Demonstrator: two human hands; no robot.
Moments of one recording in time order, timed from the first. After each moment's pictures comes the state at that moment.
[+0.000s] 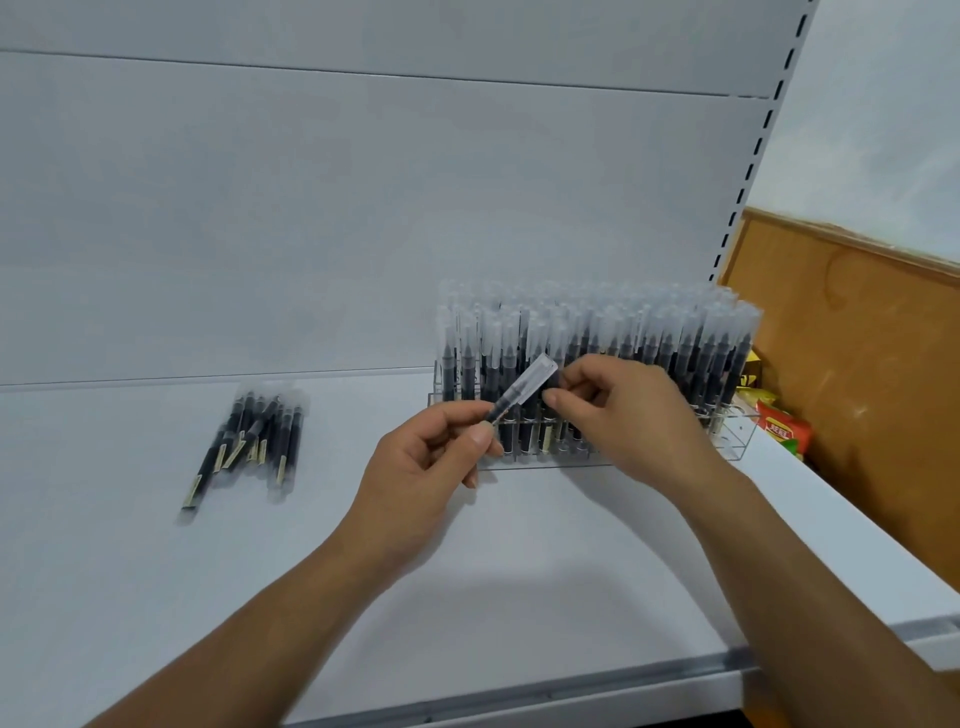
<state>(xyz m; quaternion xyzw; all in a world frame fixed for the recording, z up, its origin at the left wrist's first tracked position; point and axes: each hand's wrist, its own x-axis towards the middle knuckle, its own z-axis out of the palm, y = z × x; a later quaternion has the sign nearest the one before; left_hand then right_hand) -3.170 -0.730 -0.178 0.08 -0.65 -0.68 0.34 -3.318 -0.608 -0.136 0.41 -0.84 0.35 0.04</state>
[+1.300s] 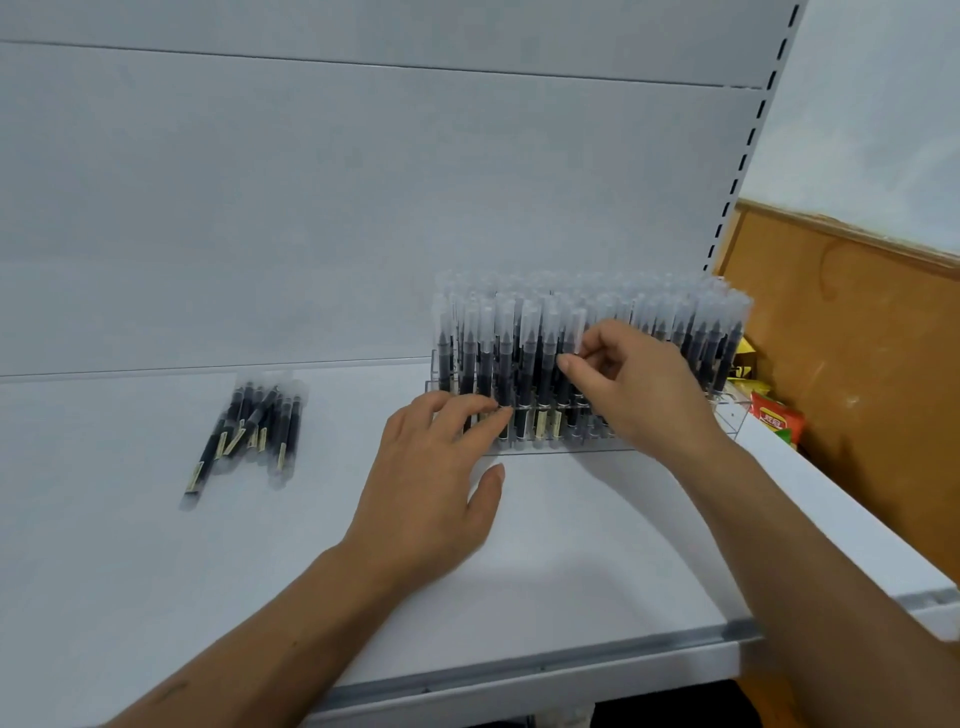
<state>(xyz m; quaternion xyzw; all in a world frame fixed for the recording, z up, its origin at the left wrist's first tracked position) -3.167 -0.735 -0.197 0.11 -0.95 -0.06 0.30 -3.327 -0.603 -0.134 0.38 -0.84 0.38 0.08</state>
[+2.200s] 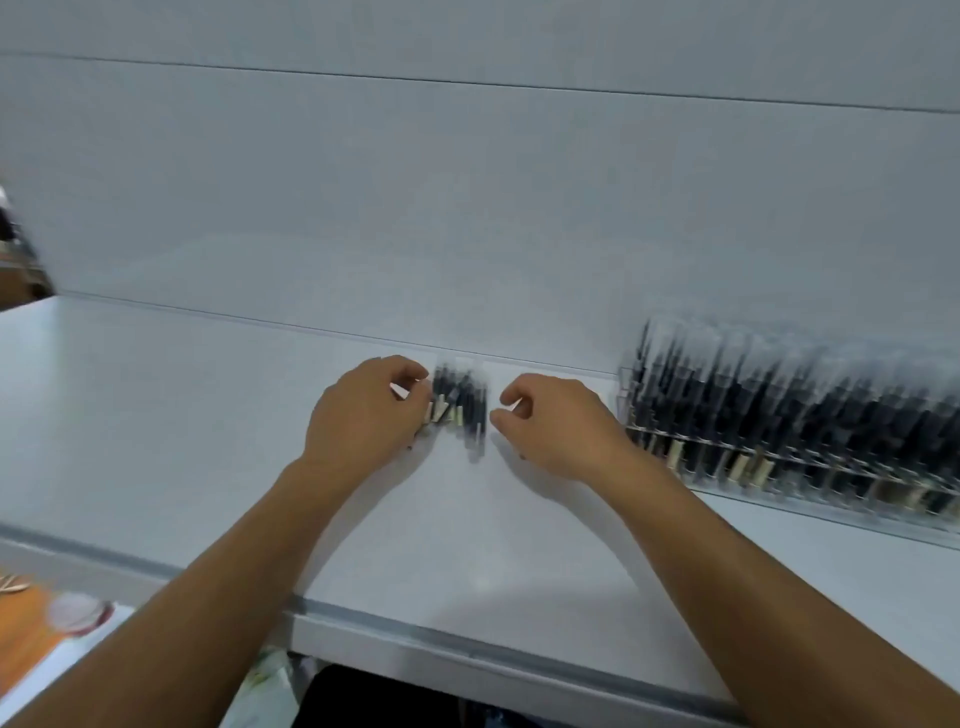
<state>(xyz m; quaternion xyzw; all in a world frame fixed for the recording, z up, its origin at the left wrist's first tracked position) -3.048 -0.861 -0.168 0.45 -0.81 -0.22 0.31 -3.208 -0.757 -0.152 0.54 -0.81 0.23 -0.09</state>
